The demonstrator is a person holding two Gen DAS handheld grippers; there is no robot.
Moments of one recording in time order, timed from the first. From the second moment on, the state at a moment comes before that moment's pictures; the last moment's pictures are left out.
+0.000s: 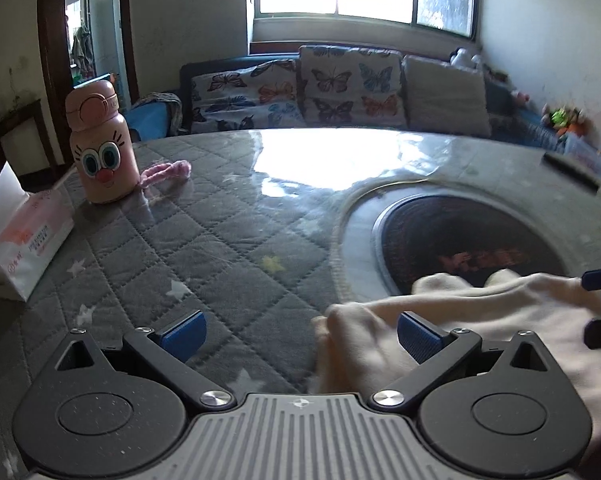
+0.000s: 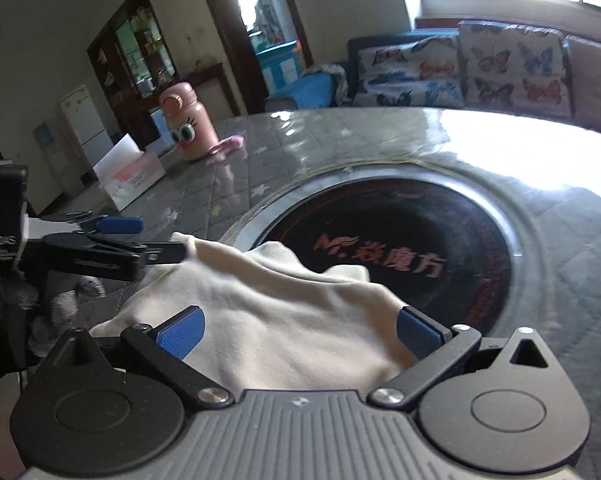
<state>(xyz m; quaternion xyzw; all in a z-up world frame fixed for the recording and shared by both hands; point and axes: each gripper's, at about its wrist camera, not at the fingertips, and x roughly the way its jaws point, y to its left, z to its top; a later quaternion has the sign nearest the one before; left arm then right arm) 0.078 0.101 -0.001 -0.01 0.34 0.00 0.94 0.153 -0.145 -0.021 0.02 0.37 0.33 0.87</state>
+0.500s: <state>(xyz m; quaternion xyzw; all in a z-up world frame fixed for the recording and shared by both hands) 0.043 0.087 -0.007 -0.04 0.36 -0.05 0.93 0.136 -0.196 -0.035 0.06 0.40 0.25 0.88</state>
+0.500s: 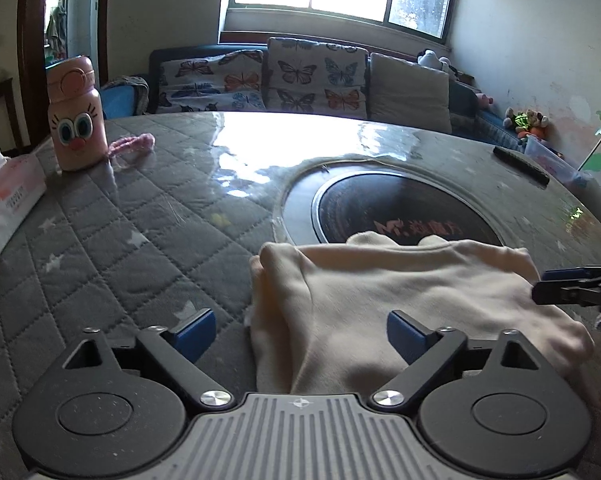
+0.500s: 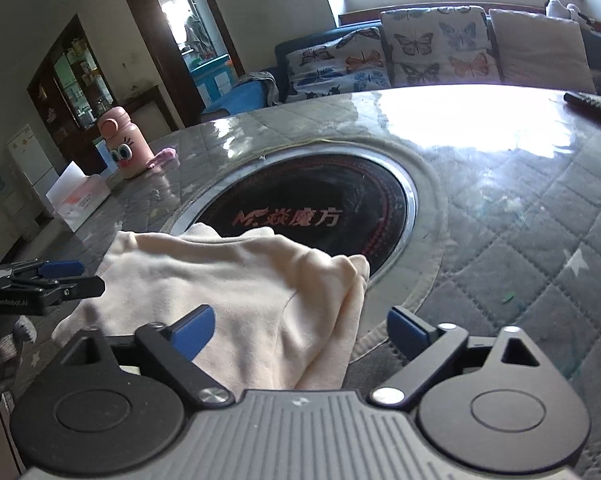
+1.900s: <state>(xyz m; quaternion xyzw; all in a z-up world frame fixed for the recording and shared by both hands) 0.053 0.098 -0.004 -0.14 0.37 -0.06 0.92 0.141 -0.196 -0.032 0.13 0.38 0.24 0.88</state>
